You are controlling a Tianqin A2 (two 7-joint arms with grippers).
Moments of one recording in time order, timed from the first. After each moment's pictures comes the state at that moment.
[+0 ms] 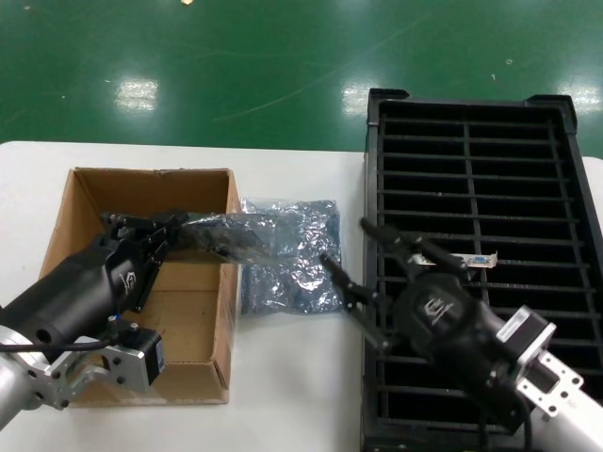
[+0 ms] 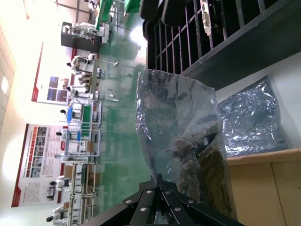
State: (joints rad) left arm -0.07 -0.58 1.55 -1.99 -0.85 0.51 0.21; right arm 0.22 0.25 -1.70 1.51 1.96 -0.65 -0.37
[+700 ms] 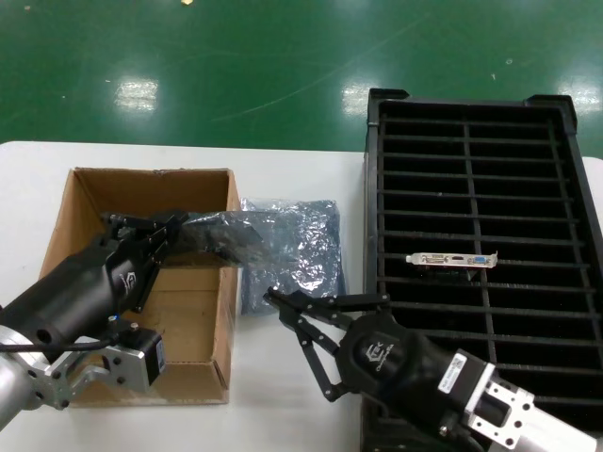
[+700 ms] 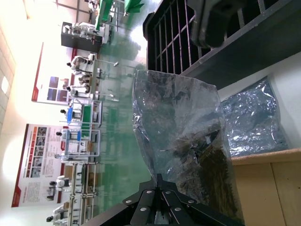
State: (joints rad) left arm -0.07 -0.58 1.55 -1.99 -0.85 0.51 0.21; right arm 0.25 0.28 -1.81 1.49 1.94 -0.78 -0.43
